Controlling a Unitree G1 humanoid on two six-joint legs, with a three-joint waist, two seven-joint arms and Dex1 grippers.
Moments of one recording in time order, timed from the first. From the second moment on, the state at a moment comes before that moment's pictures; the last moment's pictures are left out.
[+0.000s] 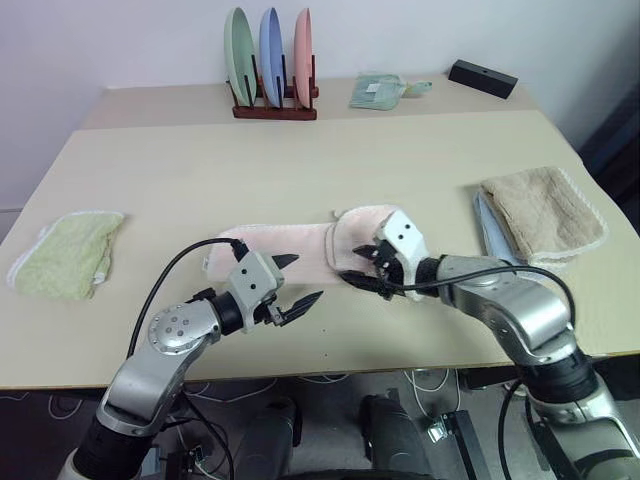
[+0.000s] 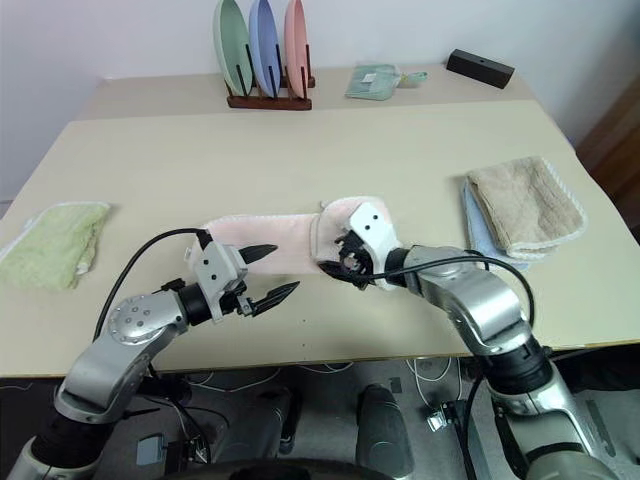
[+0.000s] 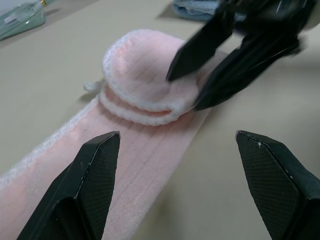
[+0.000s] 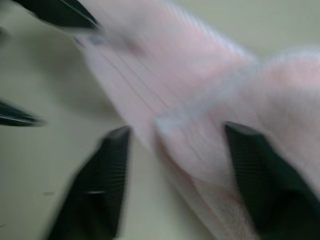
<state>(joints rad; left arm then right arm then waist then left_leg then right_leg) -0.07 0.53 -0.15 -0.51 -0.25 0.39 -0.64 -0.43 -0.61 0.15 -0.43 0.50 0.90 0.63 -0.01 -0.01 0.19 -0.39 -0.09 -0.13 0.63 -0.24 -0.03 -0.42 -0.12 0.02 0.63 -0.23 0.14</state>
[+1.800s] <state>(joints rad) -0.04 0.03 0.40 -0.40 -1.15 0.76 0.34 -0.47 -0.50 0.22 -0.24 0.28 0.35 0.92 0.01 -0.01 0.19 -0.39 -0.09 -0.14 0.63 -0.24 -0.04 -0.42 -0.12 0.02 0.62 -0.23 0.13</state>
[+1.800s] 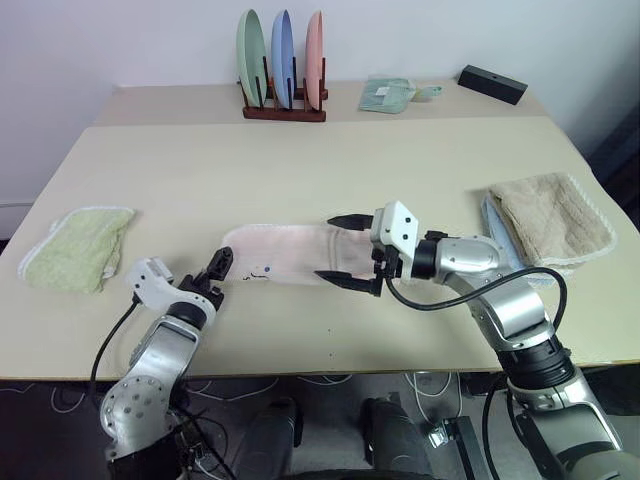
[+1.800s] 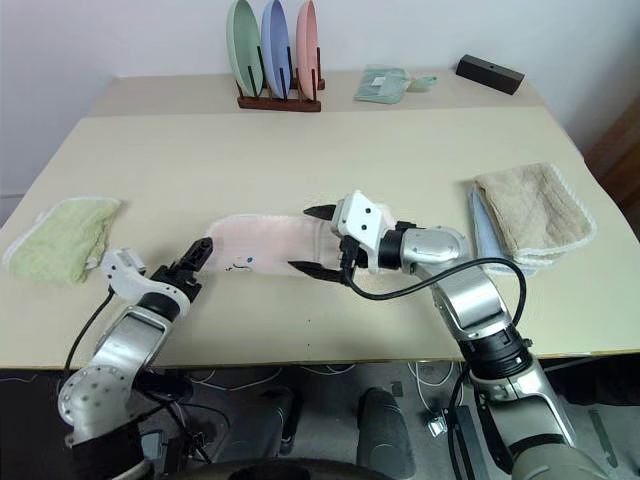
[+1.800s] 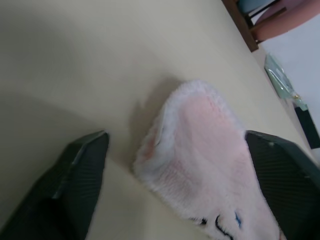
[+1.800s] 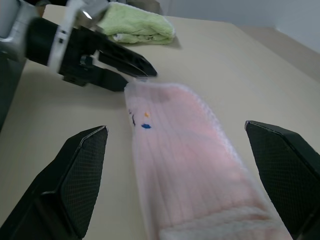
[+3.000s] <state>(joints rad) -0.30 0.55 -0.18 -0.51 -0.69 0.65 -0.33 -0.40 -0.53 0.23 -0.31 0.23 0.39 0.87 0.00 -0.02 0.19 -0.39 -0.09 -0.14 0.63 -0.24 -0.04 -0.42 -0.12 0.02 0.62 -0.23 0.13</state>
